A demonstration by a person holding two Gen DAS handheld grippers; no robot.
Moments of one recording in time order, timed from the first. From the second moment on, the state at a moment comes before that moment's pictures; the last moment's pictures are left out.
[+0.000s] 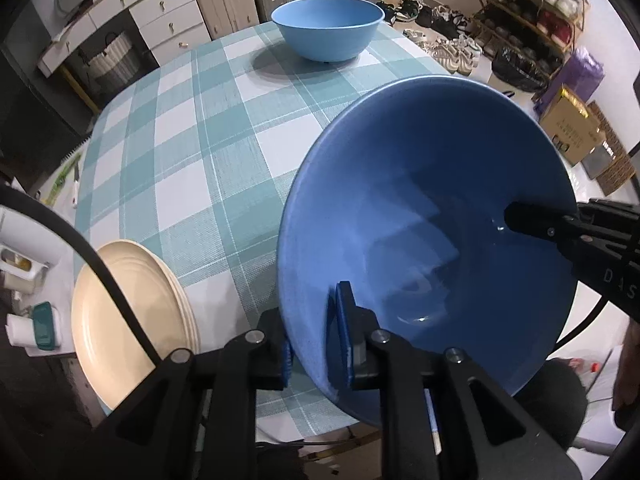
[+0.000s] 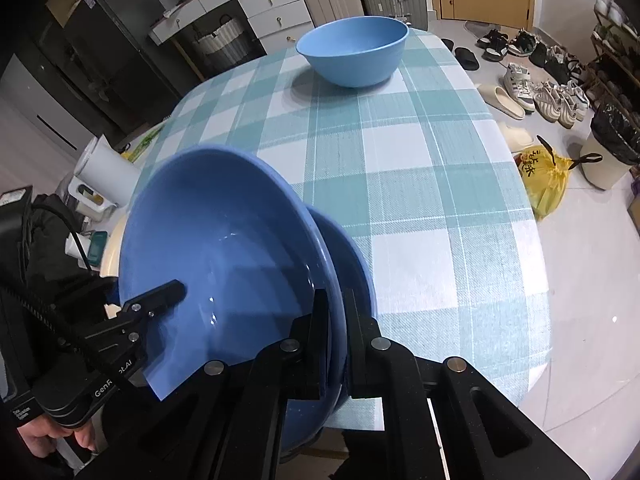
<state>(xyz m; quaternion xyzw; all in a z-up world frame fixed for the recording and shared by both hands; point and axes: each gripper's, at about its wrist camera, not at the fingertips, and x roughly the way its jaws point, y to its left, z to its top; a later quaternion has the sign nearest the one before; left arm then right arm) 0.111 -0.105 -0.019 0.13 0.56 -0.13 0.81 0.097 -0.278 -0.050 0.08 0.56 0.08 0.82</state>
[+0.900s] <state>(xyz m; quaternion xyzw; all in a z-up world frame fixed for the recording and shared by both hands) 0.105 -0.118 -0.047 0.20 0.54 -0.12 0.81 0.087 -0.262 -0.048 -0.03 0.53 0.04 0.85</state>
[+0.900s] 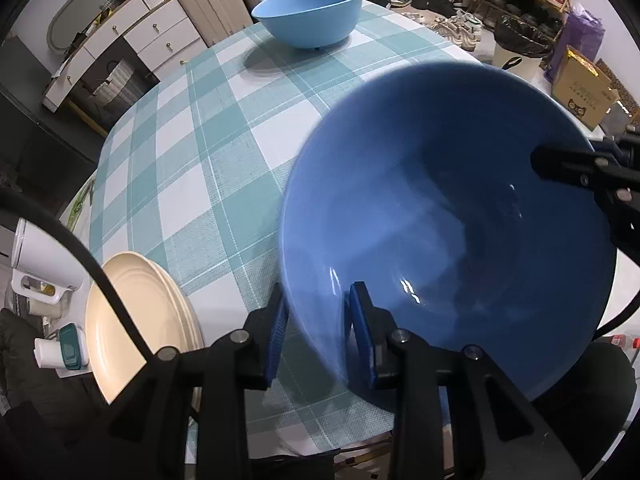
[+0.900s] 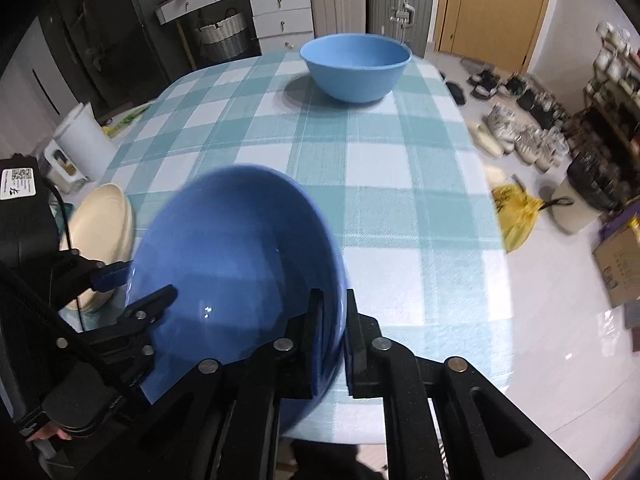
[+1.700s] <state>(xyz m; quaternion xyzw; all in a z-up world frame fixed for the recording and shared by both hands) 0.111 -0.084 -0.077 0.04 0.57 -0.16 0.81 0.076 -0.298 -0.070 0.12 0.47 0.07 0.87</state>
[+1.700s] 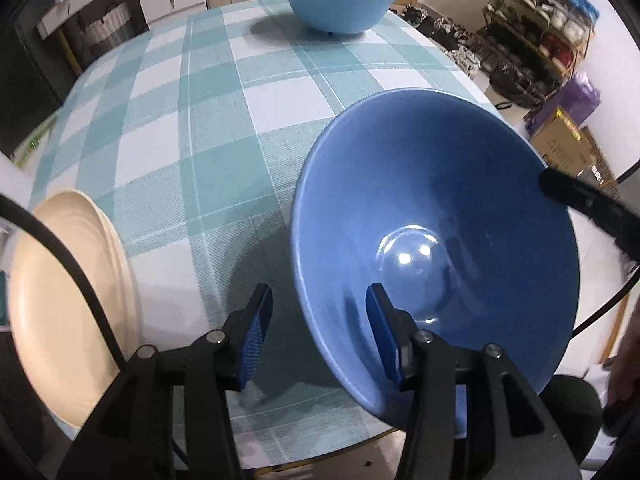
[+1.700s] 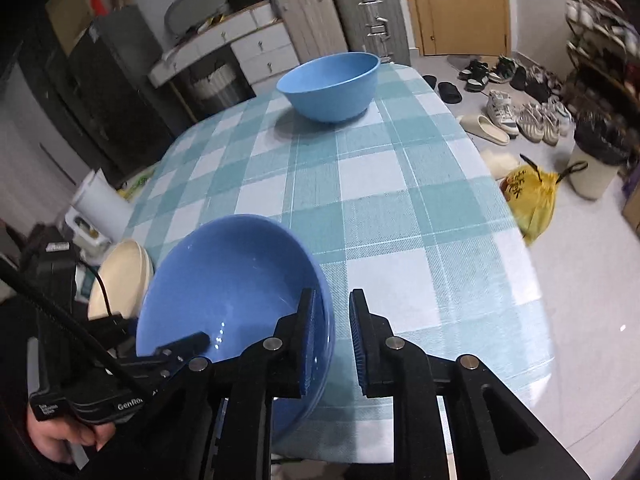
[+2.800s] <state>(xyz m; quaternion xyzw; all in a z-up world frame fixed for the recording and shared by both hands) 0.125 -0.069 -0.071 0.04 0.51 -0.11 0.85 0.097 -0.284 -0.100 0.17 0.41 0.11 0.89</state>
